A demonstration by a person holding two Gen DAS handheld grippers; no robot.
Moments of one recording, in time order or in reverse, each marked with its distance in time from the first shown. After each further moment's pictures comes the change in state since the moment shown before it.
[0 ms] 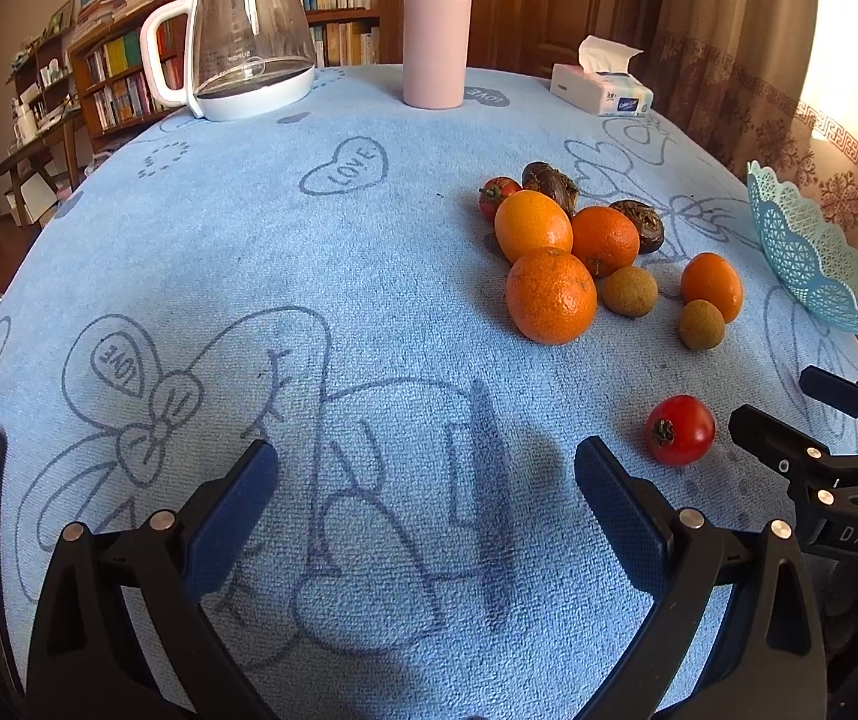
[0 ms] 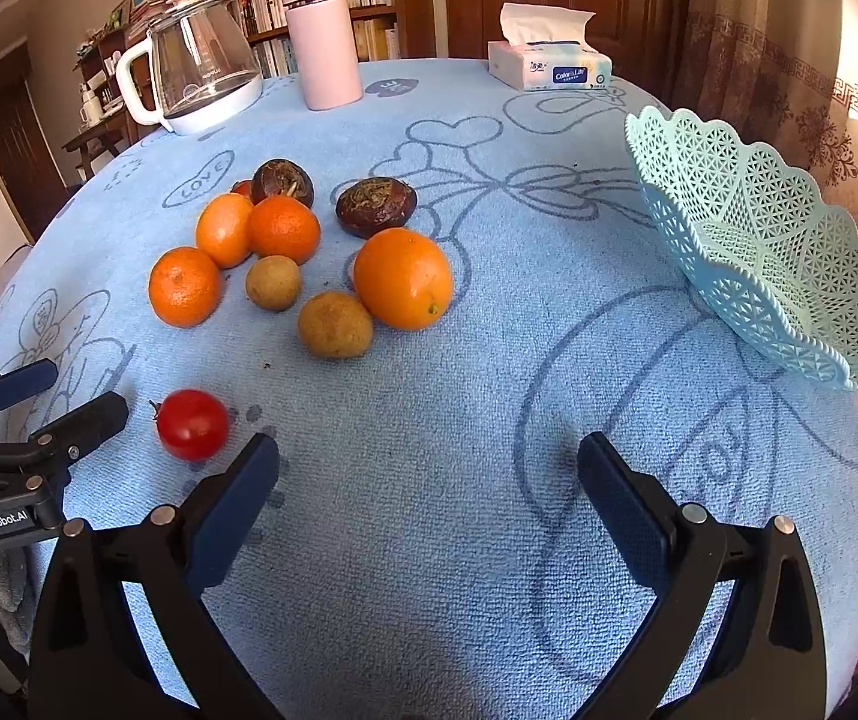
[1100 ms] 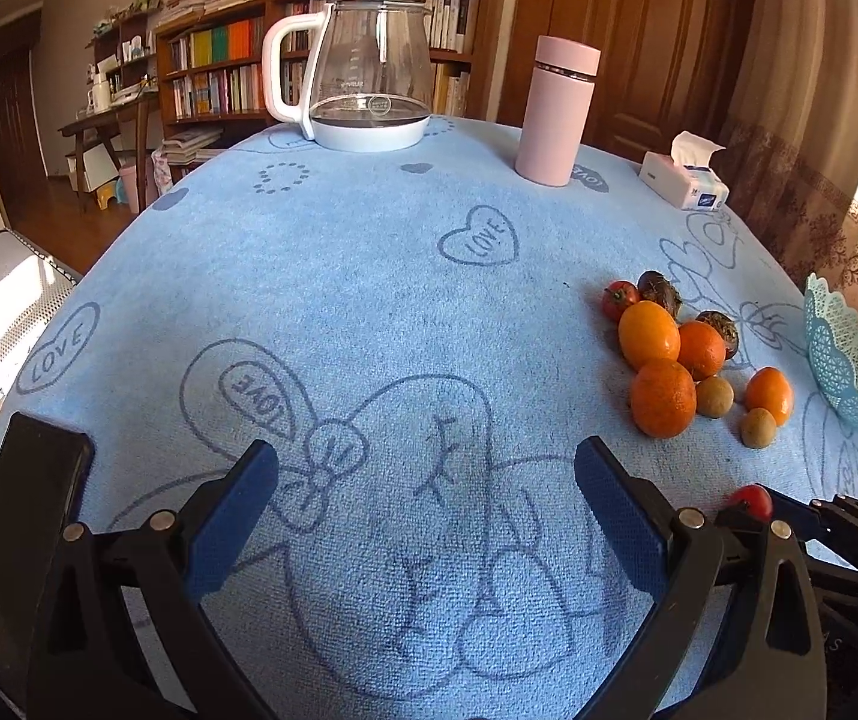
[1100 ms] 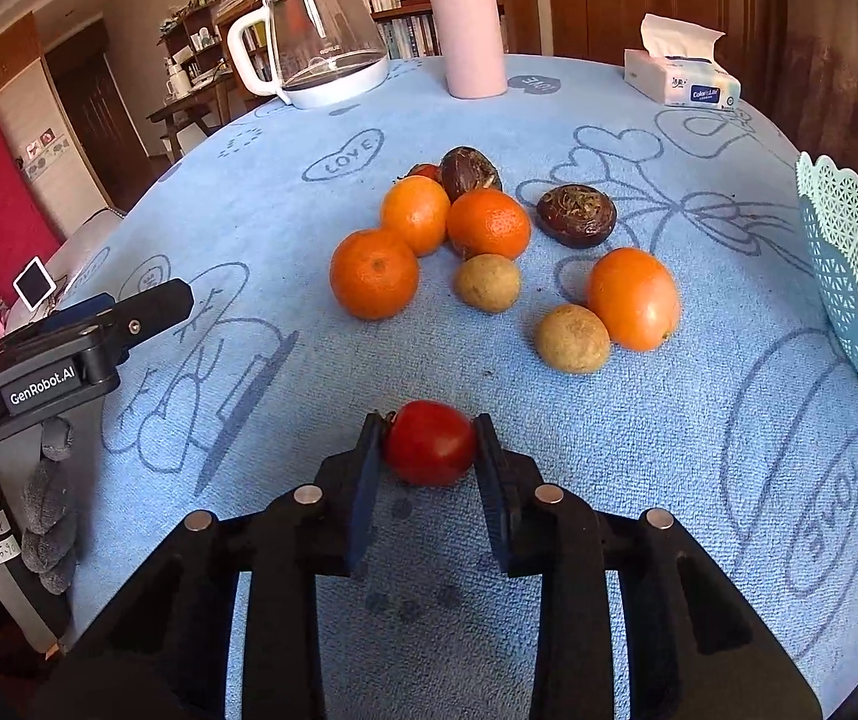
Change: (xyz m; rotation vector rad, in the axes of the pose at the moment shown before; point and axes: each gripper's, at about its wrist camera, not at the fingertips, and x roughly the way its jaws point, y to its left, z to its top) left arm -0.022 0.054 0.010 -0.157 -0.104 0.096; right arm 0.002 0.062 0.004 -0.099 0.036 0.195
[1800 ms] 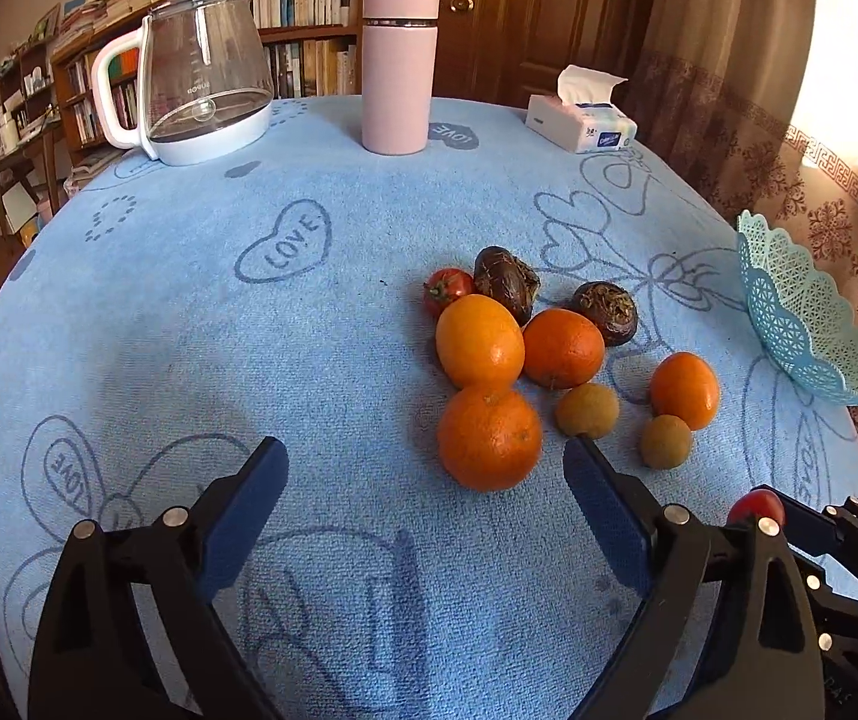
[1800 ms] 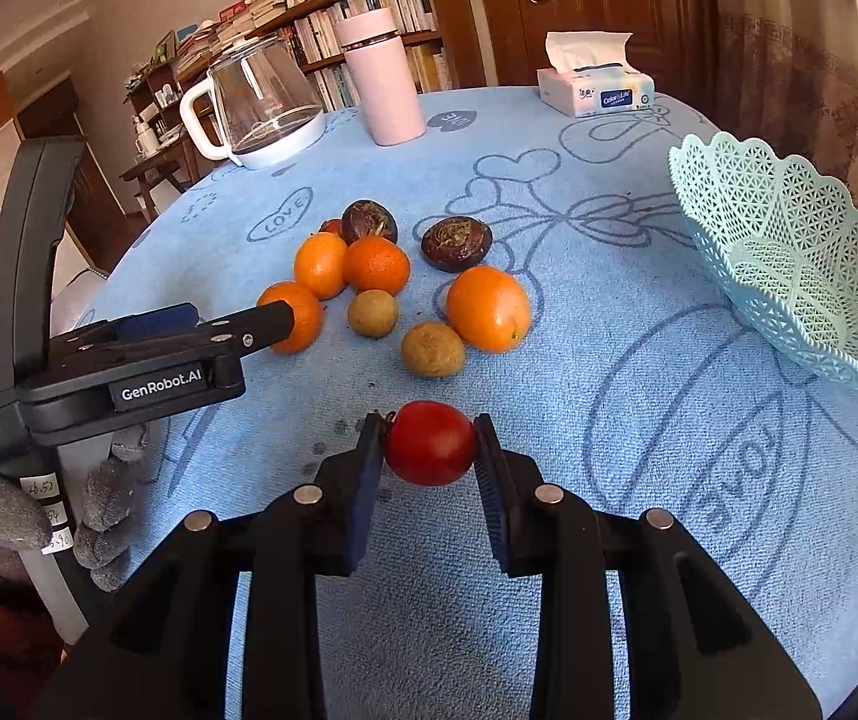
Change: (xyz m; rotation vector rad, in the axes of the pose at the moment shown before) left arm 0.041 -0.085 0.024 0.163 0.088 -0.144; right arm -0.038 -0.048 -0.008 0.108 -0.089 -0.030
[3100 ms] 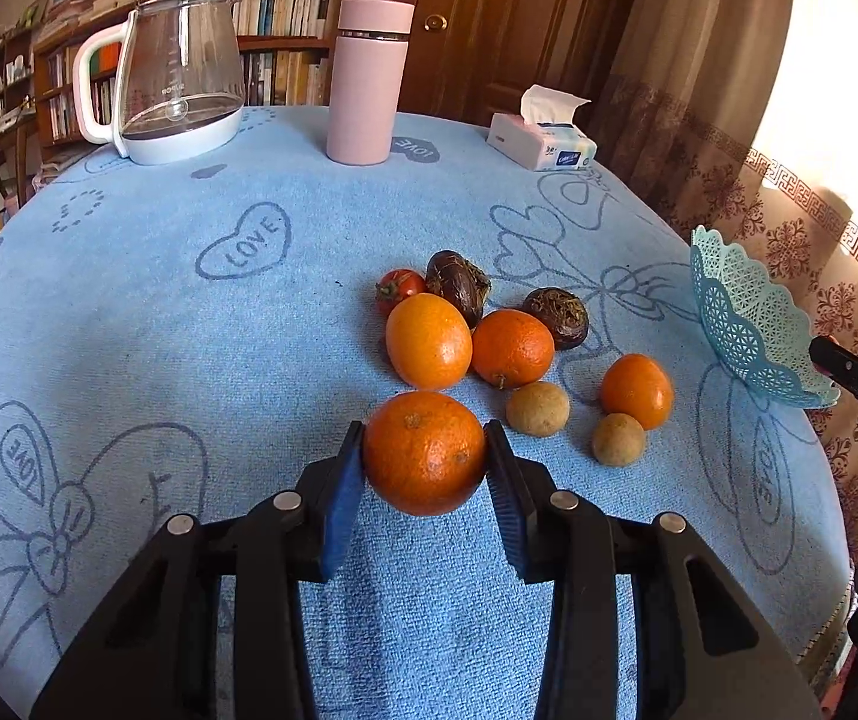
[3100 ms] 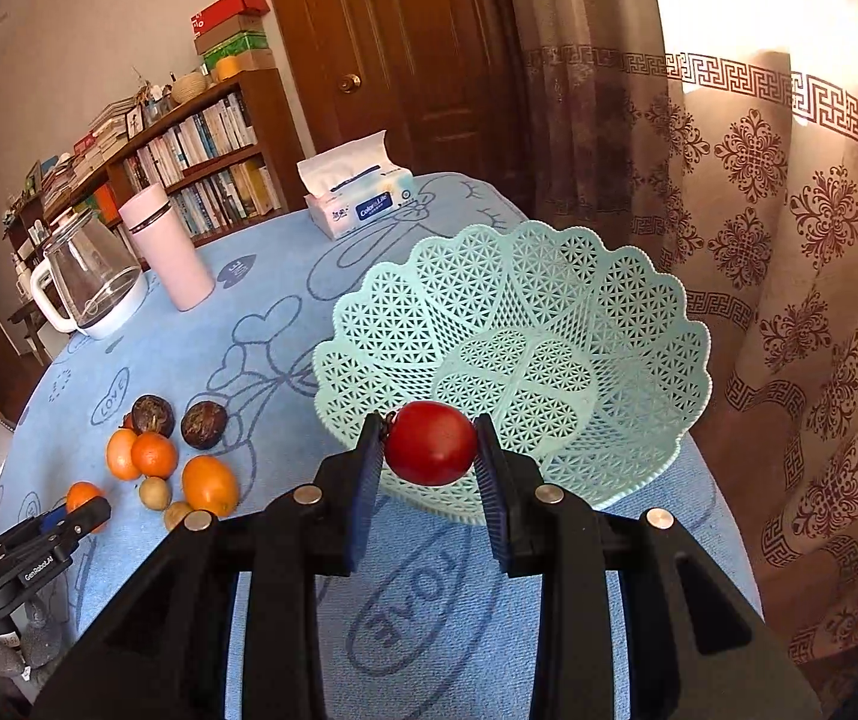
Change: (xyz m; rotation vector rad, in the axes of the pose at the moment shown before) left arm -0.007 0.000 -0.010 -0.019 -0.064 -0.120; right arm -0.062 -0.128 0.034 0.262 -0.221 -0.285
